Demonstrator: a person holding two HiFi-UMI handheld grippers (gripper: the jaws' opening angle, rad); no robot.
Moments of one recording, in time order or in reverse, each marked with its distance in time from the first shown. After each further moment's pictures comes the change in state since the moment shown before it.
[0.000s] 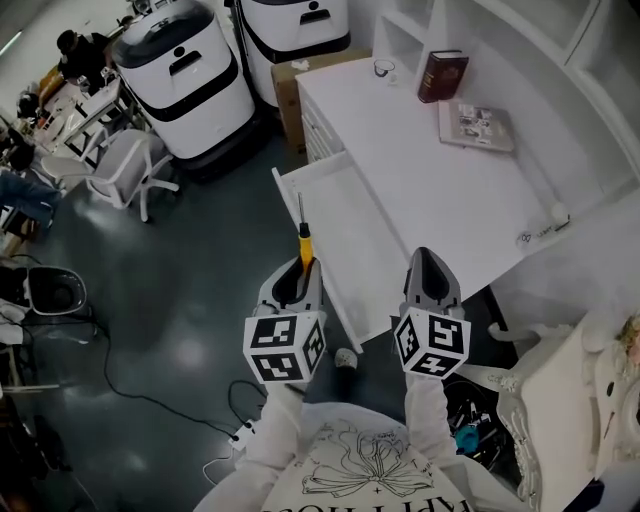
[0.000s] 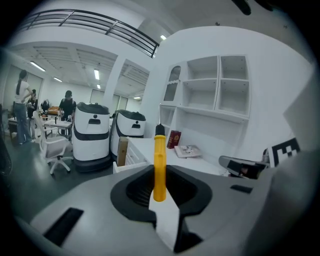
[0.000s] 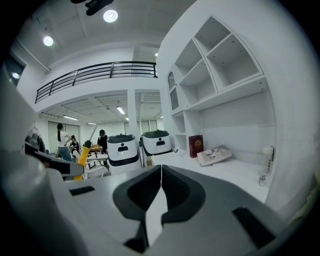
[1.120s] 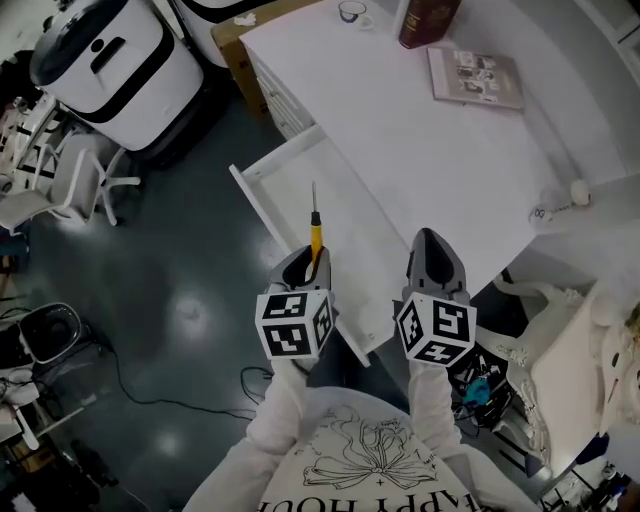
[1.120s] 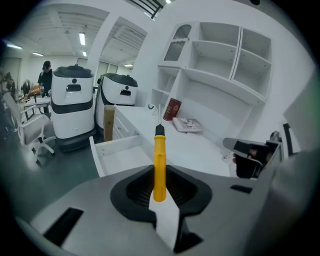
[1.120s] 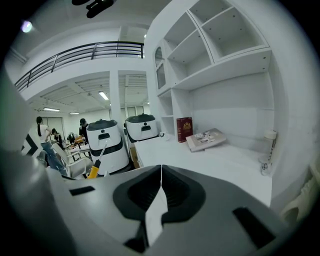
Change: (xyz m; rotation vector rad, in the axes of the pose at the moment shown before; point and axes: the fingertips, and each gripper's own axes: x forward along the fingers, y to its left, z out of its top) left arm 0.185 0.027 -0.061 -0.023 0.352 -0.131; right arm 0.134 -0.049 -0.050 0.051 0.179 -0.153
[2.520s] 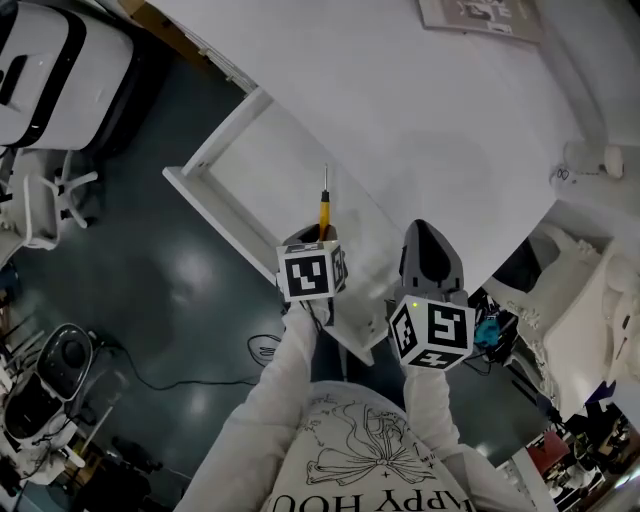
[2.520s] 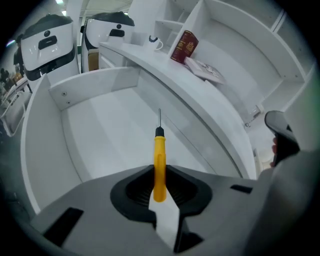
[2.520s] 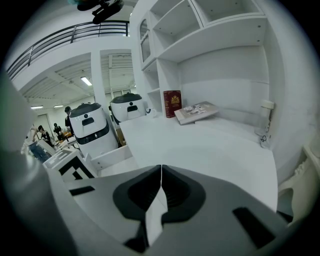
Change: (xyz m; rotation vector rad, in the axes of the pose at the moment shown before) left arm 0.185 0.019 -0.122 -0.039 0.532 -0.015; right arm 0.075 -0.041 -0.093 0.078 0.223 -0.109
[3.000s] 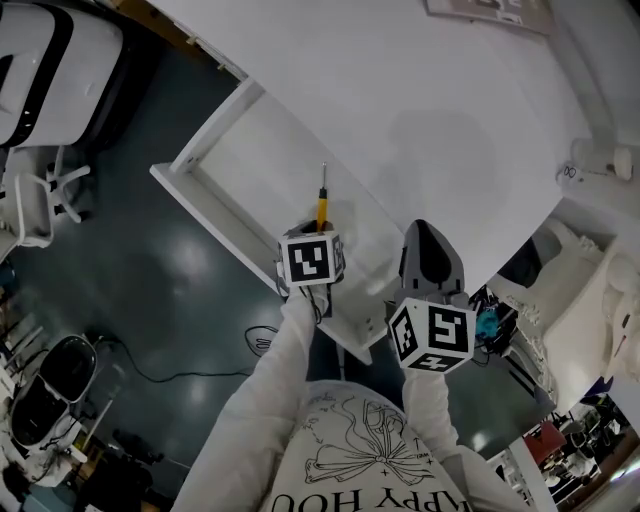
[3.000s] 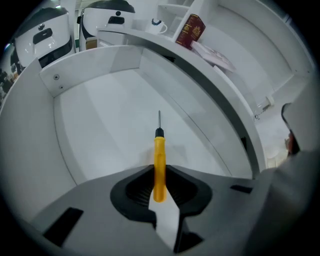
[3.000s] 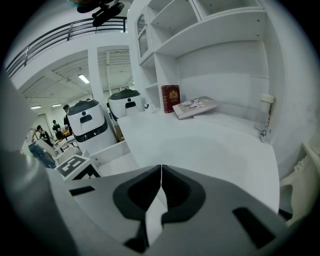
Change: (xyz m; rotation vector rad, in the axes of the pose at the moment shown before) left arm 0.039 0.013 -0.015 -0.004 0.099 0.030; right arm 0.012 -0.007 -0.017 0.011 0.041 -0.009
